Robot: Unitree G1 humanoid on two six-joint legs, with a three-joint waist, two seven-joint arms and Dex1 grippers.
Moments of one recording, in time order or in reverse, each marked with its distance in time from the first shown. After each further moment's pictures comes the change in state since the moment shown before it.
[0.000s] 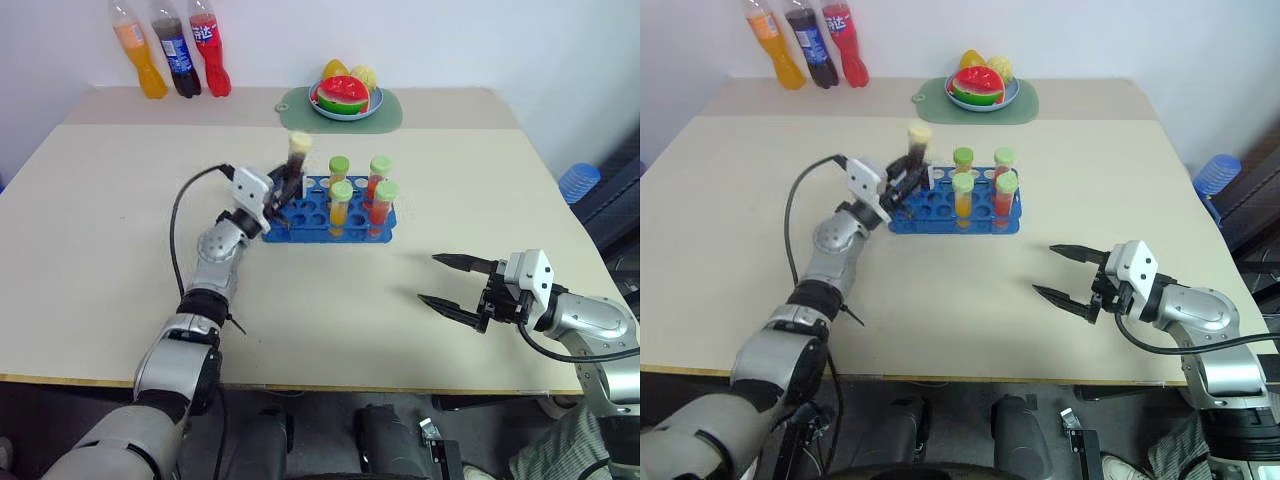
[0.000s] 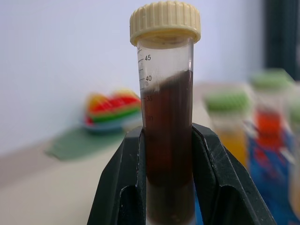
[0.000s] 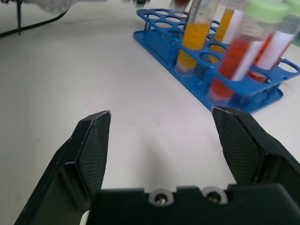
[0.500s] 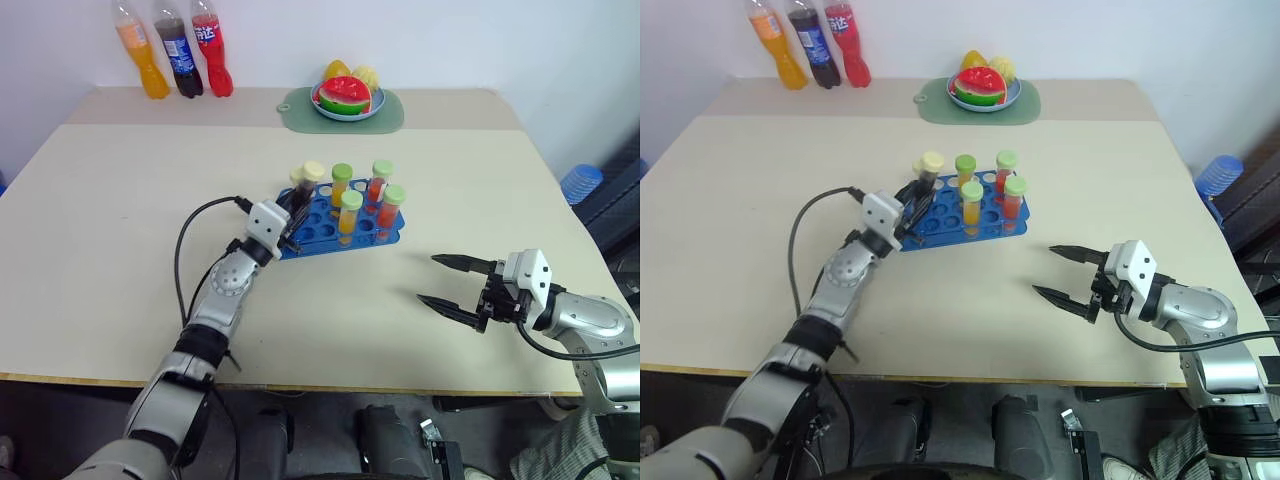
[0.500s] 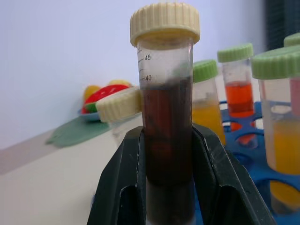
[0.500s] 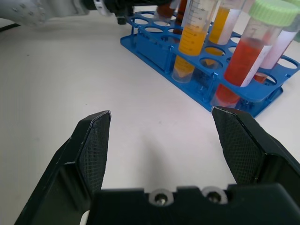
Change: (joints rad) left arm 0.209 0.005 -0.212 -0.220 0.069 0.058 0.151; right arm -0.012 0.000 0.008 0.019 -0.001 -0.005 0.014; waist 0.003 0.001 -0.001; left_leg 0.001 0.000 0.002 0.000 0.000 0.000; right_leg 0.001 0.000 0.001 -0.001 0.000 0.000
